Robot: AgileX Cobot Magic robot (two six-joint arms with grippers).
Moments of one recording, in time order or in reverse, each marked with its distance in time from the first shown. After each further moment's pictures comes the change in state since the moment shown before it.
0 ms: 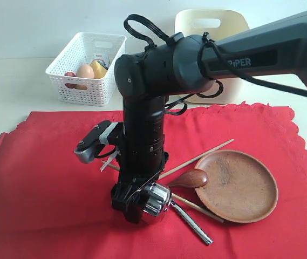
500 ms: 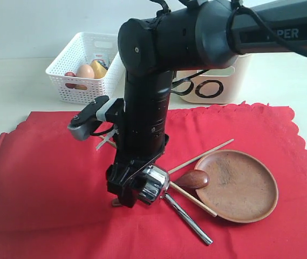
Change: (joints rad) left arm 0.000 0.000 0.000 0.000 0.000 0.000; right arm 0.000 -0.116 0.000 -0.004 0.013 0.030
